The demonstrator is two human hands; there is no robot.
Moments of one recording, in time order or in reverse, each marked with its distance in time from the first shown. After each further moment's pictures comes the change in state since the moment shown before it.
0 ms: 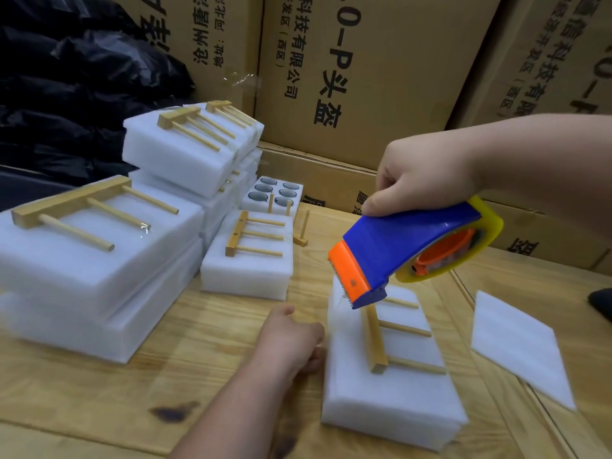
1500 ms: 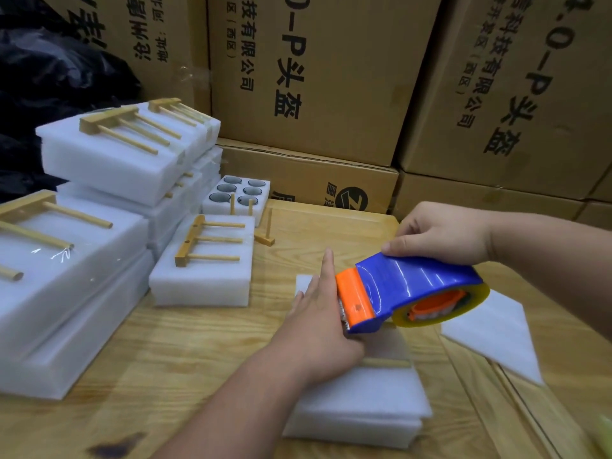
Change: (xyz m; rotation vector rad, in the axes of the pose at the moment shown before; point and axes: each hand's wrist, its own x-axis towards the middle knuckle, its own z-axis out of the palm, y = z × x) left_hand -0.027 0.032 0.064 0.907 -0.328 0.614; right_hand -0.014 0.115 0.107 0.561 -0.101 0.062
